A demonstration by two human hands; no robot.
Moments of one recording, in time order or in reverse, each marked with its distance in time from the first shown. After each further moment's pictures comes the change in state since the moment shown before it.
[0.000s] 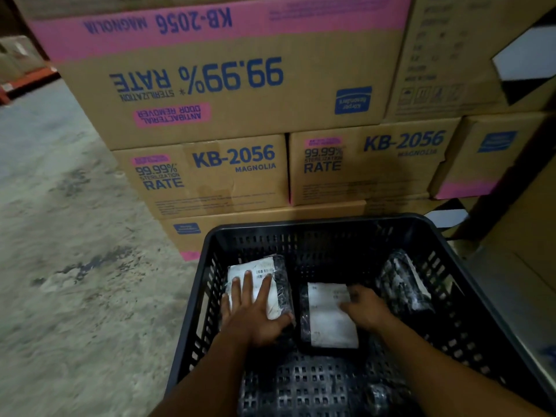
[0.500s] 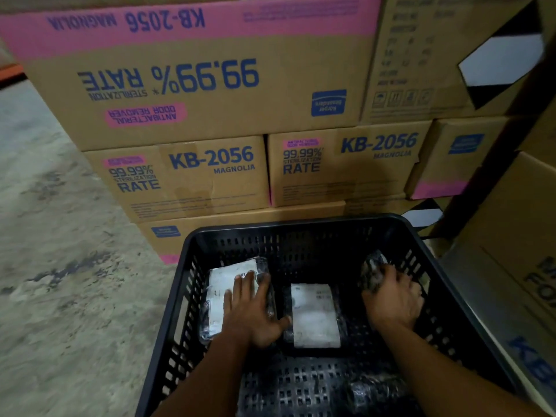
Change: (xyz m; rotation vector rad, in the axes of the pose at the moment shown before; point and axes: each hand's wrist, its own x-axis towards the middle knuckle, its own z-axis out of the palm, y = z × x) left_hand 0.012 0.027 0.010 0.035 0.091 0.094; right_hand -0.024 0.008 -0.045 -0.425 0.634 0.167
